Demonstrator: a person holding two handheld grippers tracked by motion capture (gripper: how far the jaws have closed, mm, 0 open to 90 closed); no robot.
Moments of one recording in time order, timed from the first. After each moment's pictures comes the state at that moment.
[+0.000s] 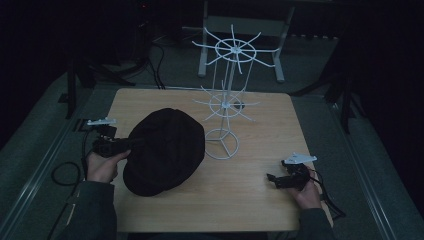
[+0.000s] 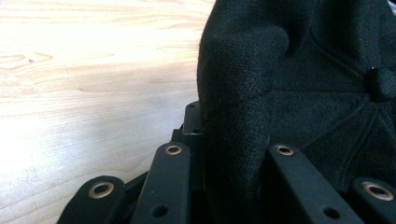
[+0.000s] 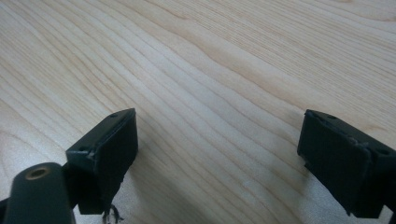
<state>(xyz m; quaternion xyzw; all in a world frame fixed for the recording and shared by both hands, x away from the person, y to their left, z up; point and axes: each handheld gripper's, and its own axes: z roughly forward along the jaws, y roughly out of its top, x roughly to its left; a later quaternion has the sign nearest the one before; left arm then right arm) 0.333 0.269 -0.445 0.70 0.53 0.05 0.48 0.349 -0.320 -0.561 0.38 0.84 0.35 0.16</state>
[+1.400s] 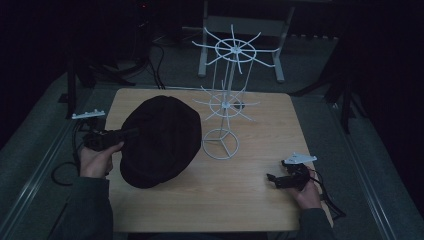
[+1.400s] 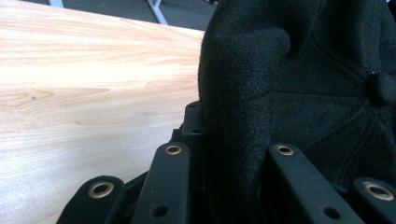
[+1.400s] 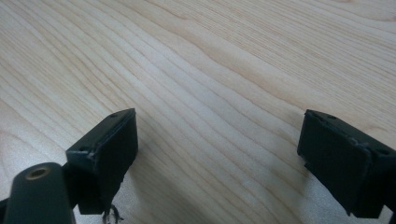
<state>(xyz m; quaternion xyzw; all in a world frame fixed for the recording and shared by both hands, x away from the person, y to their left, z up) 0.331 0.283 -0.419 0.67 0.52 0.05 0.53 0.350 -0.320 -0.561 0.38 0.84 0.36 0.16</state>
